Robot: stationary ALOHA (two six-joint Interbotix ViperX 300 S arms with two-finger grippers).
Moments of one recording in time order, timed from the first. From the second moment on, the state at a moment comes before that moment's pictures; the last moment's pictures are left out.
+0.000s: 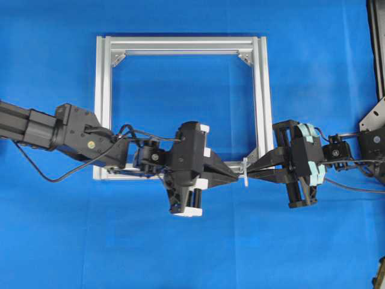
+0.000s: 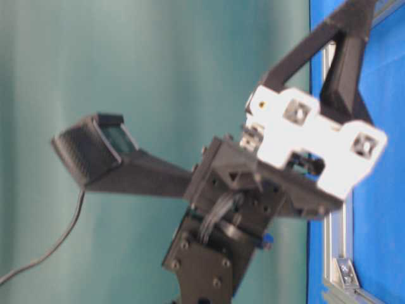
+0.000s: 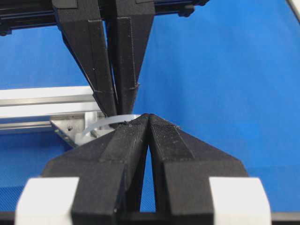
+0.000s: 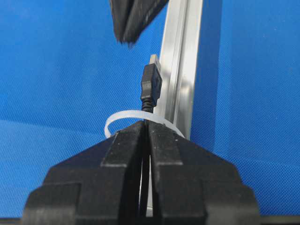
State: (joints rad) left arm -0.15 0.31 0.40 -0.08 -0.37 0.00; right arm 0.23 -0.15 1.15 0.15 -0.53 0.06
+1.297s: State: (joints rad) left arm -0.14 0.32 0.39 -0.08 -0.33 -0.02; right arm 0.23 -0.15 1.15 0.15 -0.53 0.06
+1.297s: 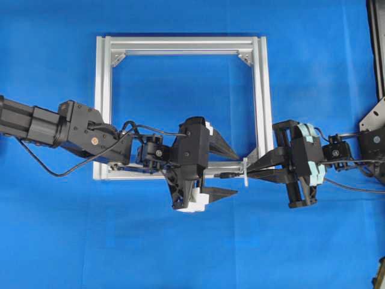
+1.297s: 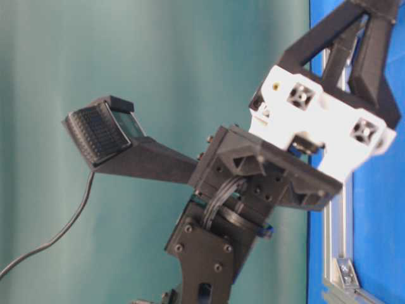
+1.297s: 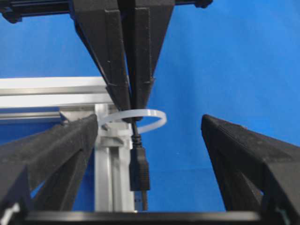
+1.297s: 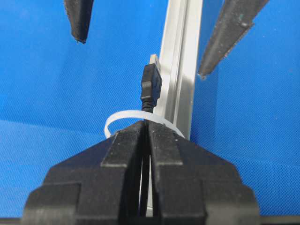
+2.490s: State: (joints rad) left arm -0.13 0.42 0.37 -0.08 -0.33 -0.02; right arm 0.23 -0.15 1.15 0.15 -0.53 0.06
